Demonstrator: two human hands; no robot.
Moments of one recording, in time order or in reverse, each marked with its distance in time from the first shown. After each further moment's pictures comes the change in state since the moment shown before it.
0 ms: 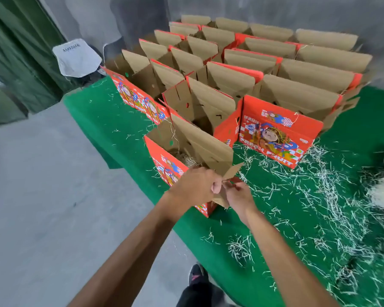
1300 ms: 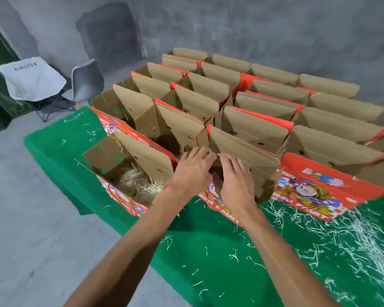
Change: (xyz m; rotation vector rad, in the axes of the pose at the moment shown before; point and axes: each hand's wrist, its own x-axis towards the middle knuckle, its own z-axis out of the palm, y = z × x) left_hand 0.168 -0.251 -0.122 0.216 0.340 0.131; right_hand 0.192 -0.184 0.152 -1.098 0.562 -0.686
